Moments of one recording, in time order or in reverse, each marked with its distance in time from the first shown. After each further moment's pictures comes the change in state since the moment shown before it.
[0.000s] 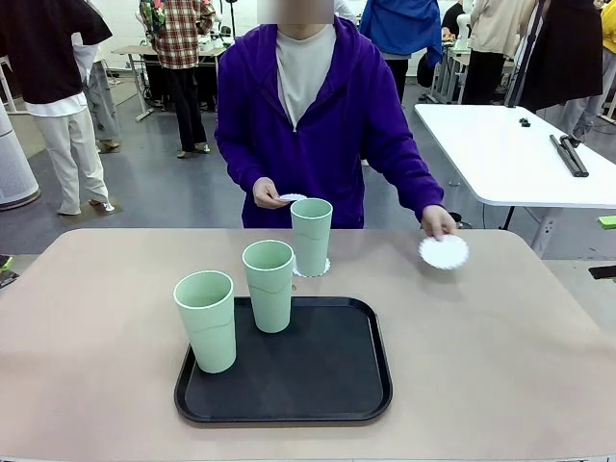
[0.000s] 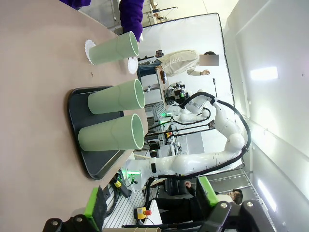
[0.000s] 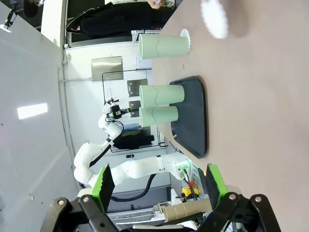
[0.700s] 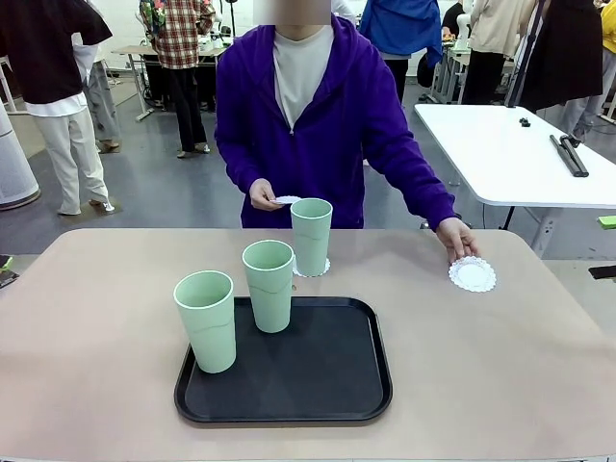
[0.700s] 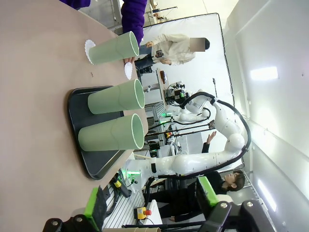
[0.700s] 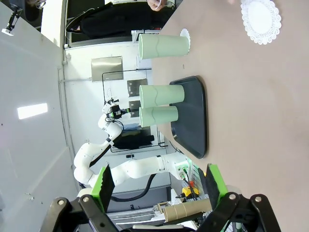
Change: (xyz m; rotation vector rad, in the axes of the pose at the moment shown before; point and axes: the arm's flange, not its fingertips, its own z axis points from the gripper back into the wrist) left arm 0.000 0.000 0.000 0.000 0.000 0.000; right arm 0.000 0.000 0.000 0.000 0.000 0.000
